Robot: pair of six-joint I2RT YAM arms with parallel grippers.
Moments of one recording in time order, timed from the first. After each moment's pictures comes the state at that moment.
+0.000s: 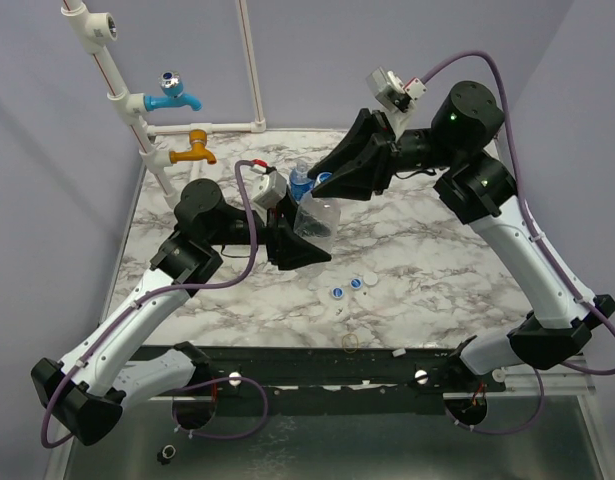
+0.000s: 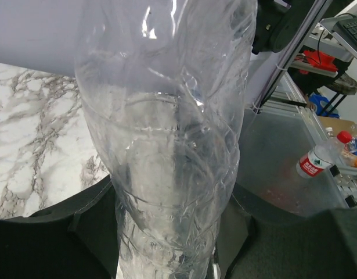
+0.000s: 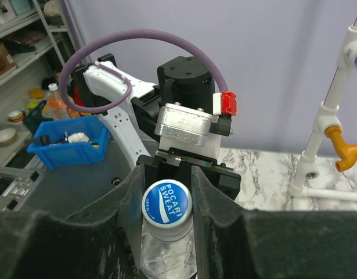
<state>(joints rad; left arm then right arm) -0.61 1.01 1.05 0.07 0.96 -0.31 0.68 1.45 1.85 -0.19 -1.10 0.22</state>
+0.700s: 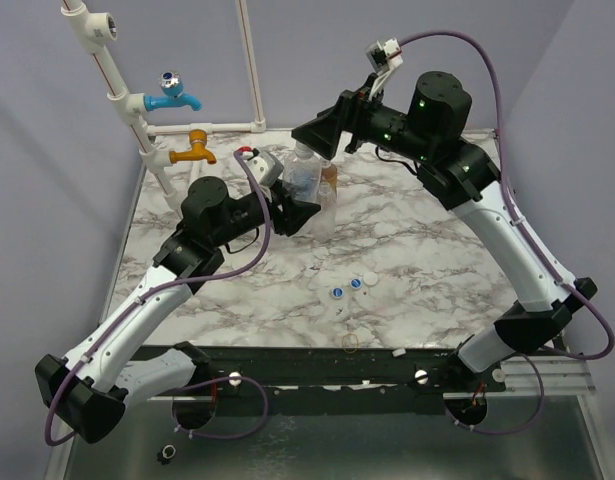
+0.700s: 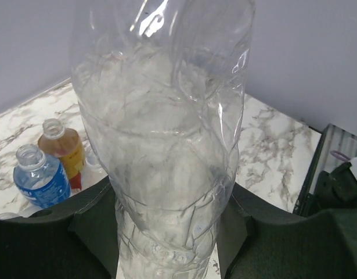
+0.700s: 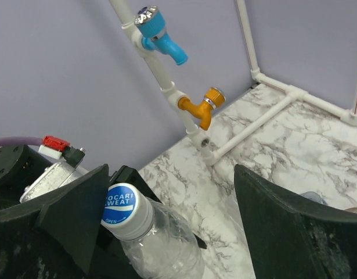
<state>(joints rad) -0.60 1.02 1.03 0.00 0.43 -0.14 0.68 1.55 1.95 -0.35 -0.39 0.35</state>
